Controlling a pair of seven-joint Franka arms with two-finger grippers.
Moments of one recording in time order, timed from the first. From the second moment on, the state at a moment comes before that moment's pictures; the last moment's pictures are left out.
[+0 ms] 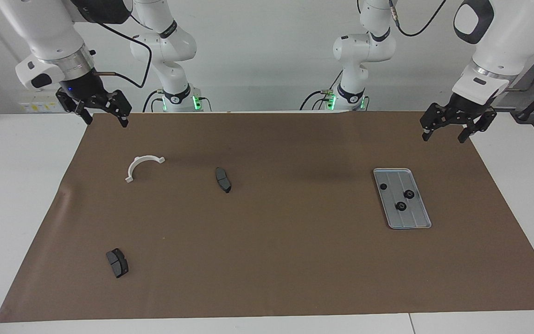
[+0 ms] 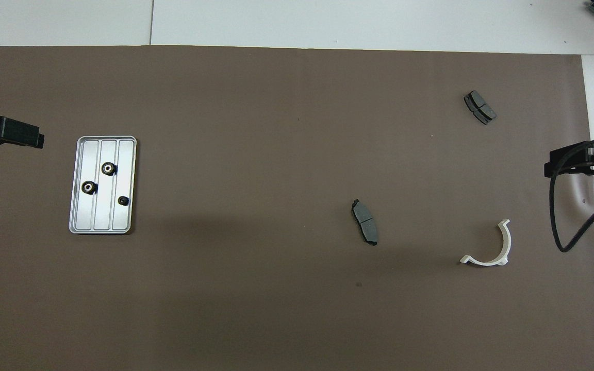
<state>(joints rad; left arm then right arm) -0.04 0.05 0.02 -1.54 -0.02 1.67 0.13 0.05 -0.03 -0.08 -1.59 -0.01 1.54 0.10</state>
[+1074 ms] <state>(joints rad) -0.04 -0.06 0.03 -1.79 -0.02 1.79 0.13 0.05 -0.03 -0.08 -1.59 -0.01 1.54 0.10</state>
